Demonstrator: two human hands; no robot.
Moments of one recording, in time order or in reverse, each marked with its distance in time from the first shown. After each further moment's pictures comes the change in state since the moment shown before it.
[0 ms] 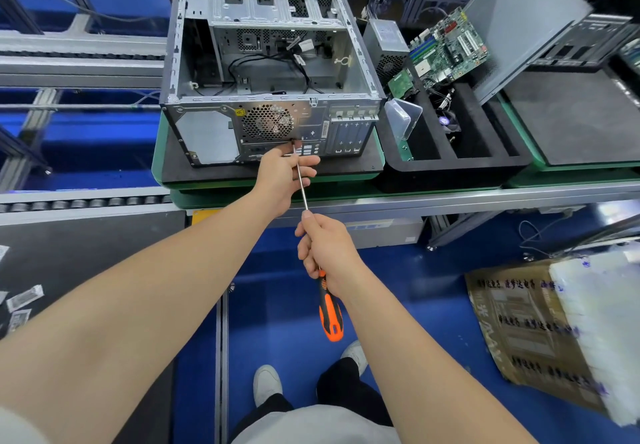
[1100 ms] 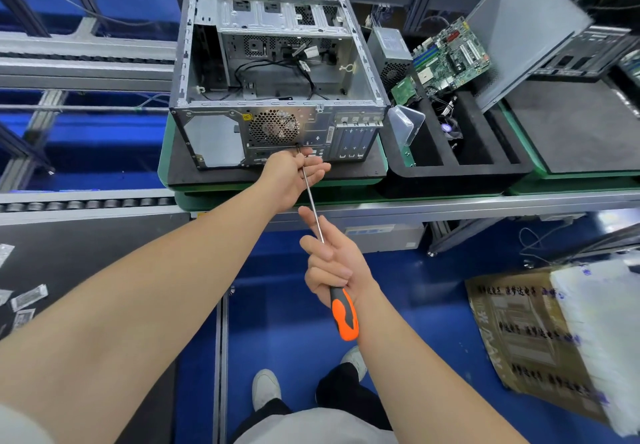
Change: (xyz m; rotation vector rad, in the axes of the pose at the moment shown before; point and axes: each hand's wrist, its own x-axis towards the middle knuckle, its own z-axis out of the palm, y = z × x) left_hand -0.006 0.022 0.008 -0.147 -0.041 -0.155; right_hand -0.008 0.014 -0.011 1.048 -0.687 0.187
